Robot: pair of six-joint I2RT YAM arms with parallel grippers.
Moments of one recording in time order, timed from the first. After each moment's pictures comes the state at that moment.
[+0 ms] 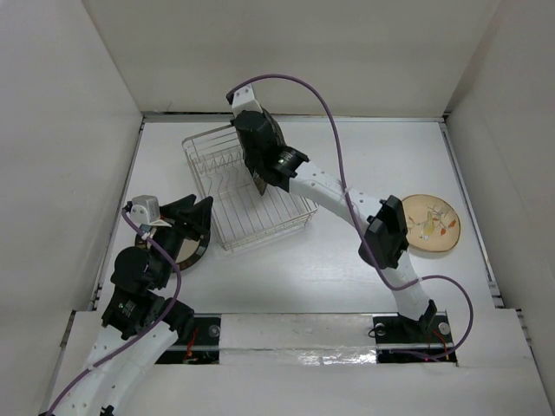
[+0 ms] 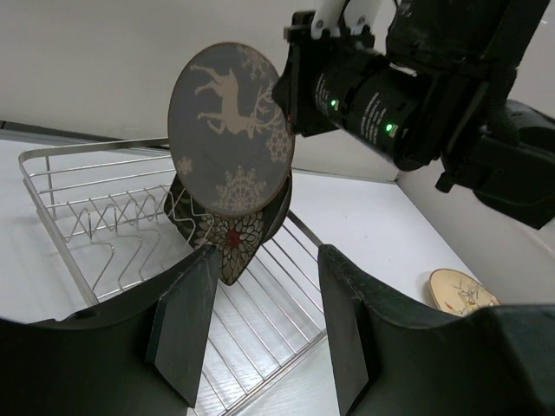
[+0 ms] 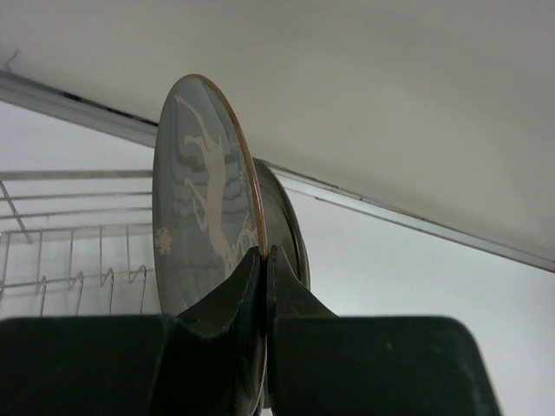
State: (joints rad) left arm -0.50 0.29 0.57 -0.09 -0.19 -0.36; right arm 0.92 2.19 2.22 -0.13 0.83 -0.21
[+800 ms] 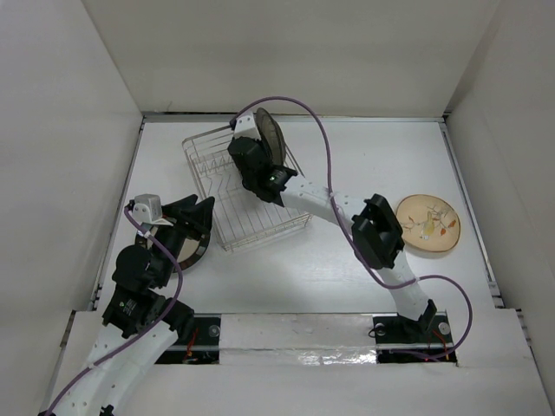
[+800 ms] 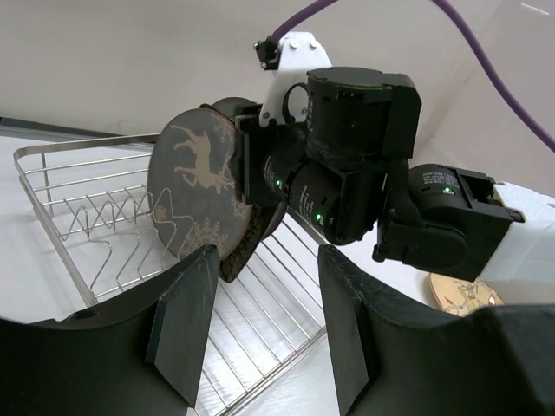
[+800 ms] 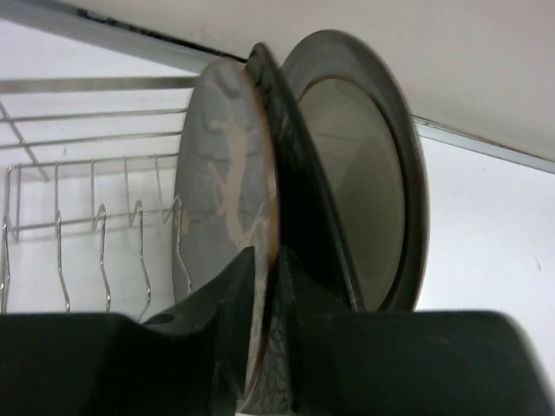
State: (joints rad) left arm -0.50 0.30 0.57 -0.09 -0.18 -0.36; right arm 0.93 2.23 2.01 -0.07 0.83 0.02
